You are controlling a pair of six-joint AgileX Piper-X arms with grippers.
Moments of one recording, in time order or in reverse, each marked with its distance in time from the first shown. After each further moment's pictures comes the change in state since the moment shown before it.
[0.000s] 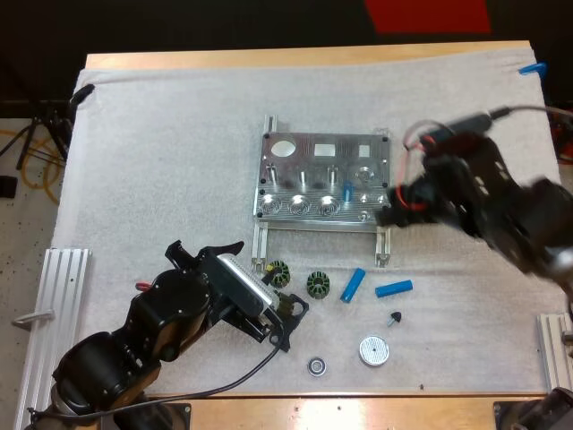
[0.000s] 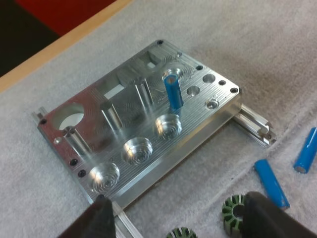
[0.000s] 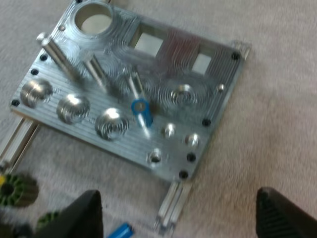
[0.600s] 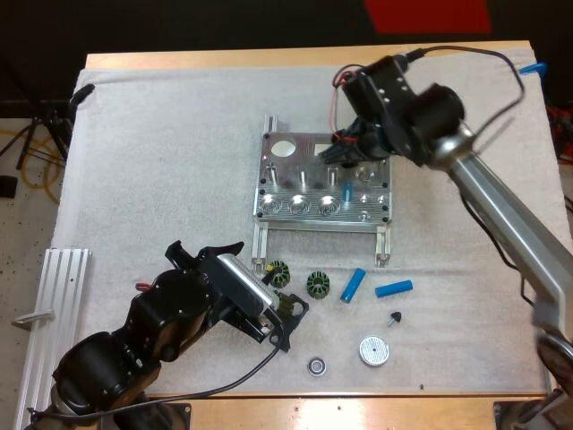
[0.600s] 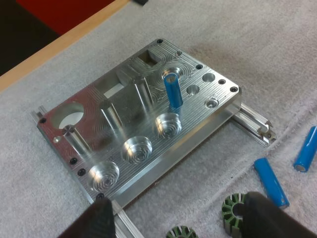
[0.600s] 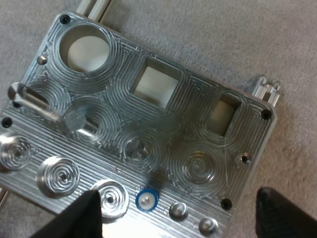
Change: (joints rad) left arm 0.000 0.000 0.000 0.003 0.000 0.000; right arm -0.025 0.529 -0.468 0.084 -0.009 -0.065
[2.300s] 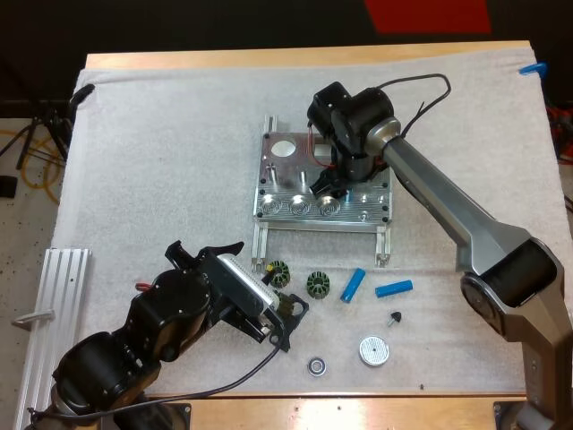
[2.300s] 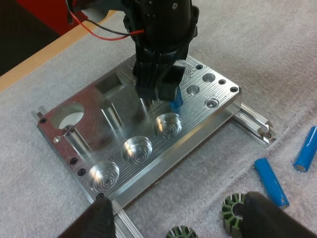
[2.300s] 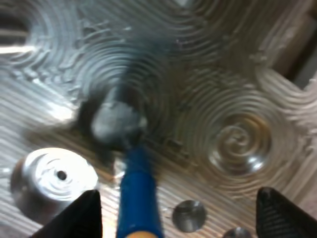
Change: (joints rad) left arm 0.000 0.000 0.000 0.000 0.000 0.000; right arm 0.006 0.383 -0.181 0.221 -0.010 -0.105
